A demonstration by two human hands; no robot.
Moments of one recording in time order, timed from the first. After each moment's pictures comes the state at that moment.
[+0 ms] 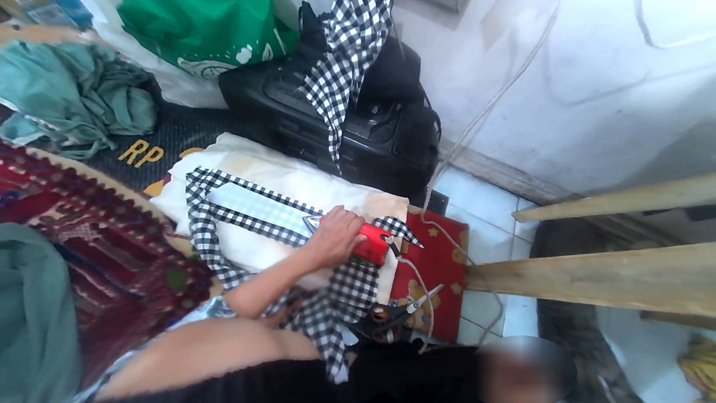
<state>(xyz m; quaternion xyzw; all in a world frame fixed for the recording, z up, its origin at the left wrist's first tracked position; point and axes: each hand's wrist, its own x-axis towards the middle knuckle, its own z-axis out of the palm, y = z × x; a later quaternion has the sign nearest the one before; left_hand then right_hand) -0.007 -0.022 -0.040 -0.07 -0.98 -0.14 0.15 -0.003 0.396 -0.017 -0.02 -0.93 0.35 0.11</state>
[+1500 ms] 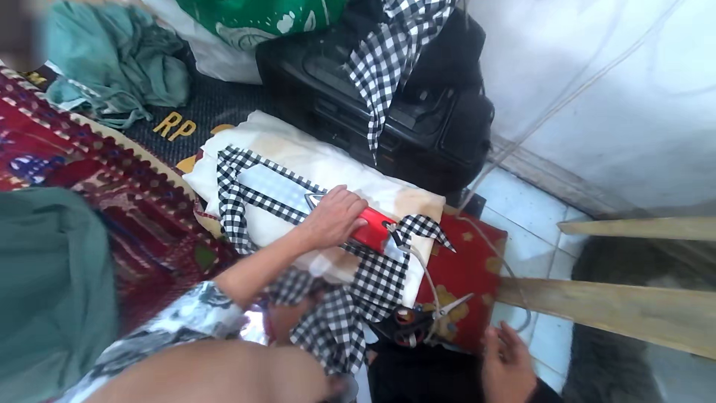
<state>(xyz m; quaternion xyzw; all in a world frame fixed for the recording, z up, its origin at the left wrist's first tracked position) 0.019 -0.087 -0.044 -0.07 -0.98 -0.13 0.16 -0.016 0.330 -0.031 0.00 -0.90 0.43 0.01</state>
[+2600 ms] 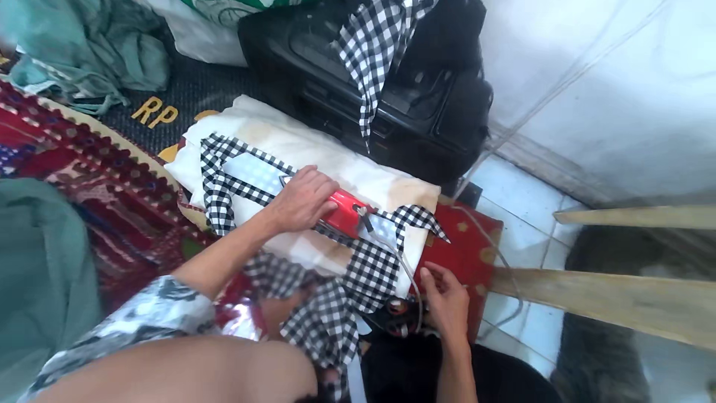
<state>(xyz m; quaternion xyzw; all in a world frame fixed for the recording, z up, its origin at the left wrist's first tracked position) 0.038 -0.128 -0.045 -0.08 -0.97 -0.13 0.17 -0.047 0.237 -0.035 0.13 -0.87 0.45 -0.18</state>
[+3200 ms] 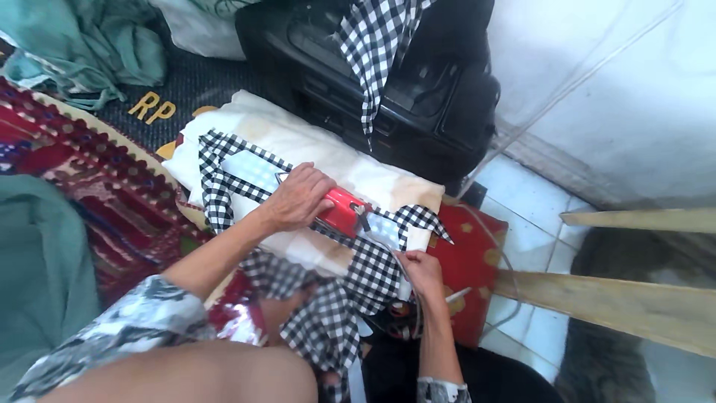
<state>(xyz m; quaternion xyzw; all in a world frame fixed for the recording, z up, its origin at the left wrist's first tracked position) 0.043 -0.134 -0.040 -0.08 -0.97 -0.13 0.17 -0.076 0.173 -0.048 0.04 -0.88 0.32 -0.34</state>
